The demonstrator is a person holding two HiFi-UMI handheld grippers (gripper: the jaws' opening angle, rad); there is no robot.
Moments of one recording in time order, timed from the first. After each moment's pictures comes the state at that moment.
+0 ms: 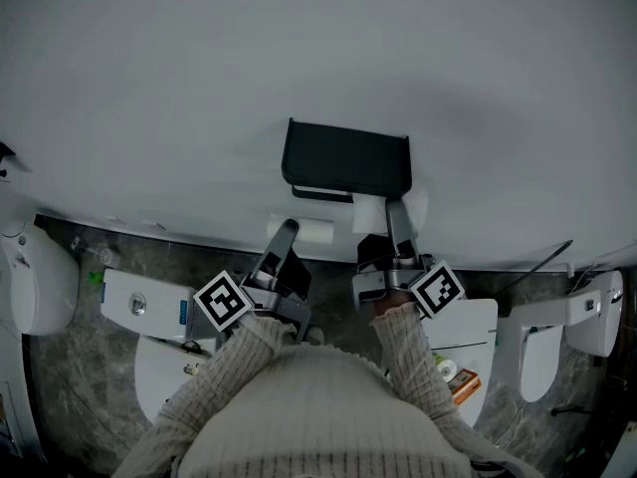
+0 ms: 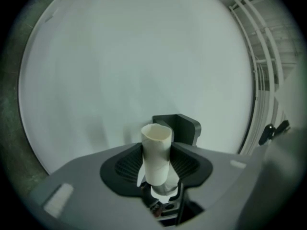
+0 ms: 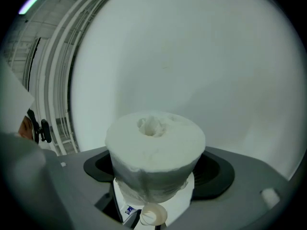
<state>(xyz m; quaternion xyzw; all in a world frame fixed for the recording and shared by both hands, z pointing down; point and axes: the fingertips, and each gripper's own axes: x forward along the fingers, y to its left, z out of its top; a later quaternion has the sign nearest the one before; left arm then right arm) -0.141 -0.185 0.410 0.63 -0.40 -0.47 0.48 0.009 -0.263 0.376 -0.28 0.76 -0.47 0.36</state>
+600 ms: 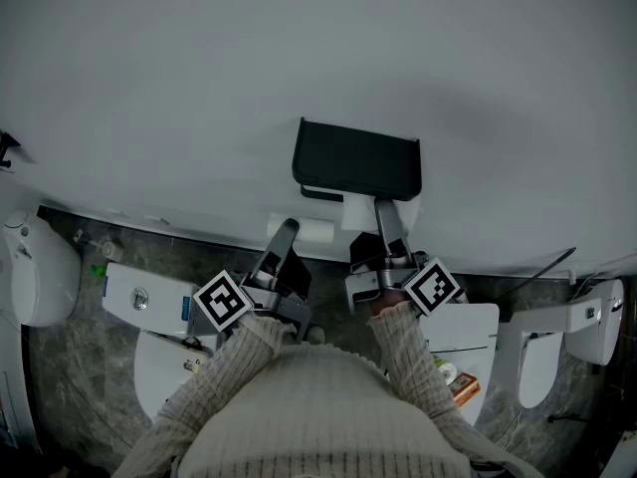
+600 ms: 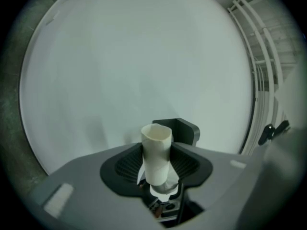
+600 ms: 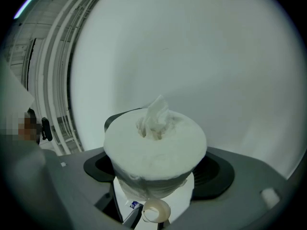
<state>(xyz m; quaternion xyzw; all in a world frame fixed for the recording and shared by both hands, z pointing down) -0.143 -0.182 0.407 0.62 -0.41 -0.48 0.47 -0.014 -0.260 0.374 -0.25 0.77 -0.48 0.34</state>
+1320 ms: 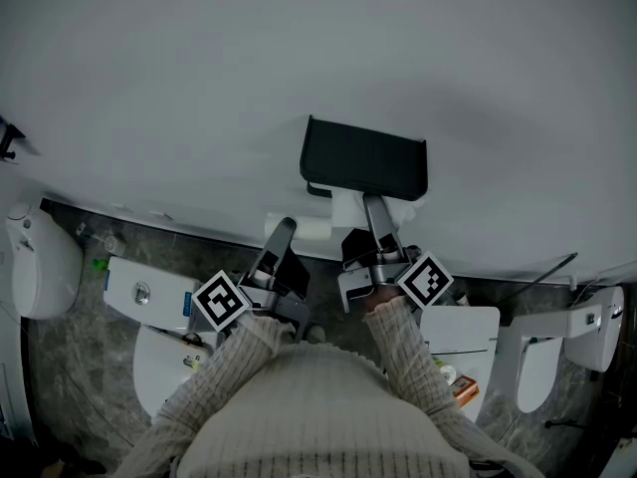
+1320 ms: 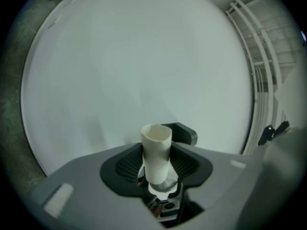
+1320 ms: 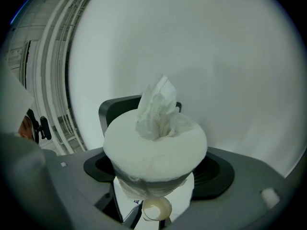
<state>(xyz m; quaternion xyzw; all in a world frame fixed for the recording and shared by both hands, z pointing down) -0.168 -0.170 0.409 0.61 -0.41 -0.49 0.46 -0.056 -0.251 0.378 -0.22 0.78 -0.49 0.32</state>
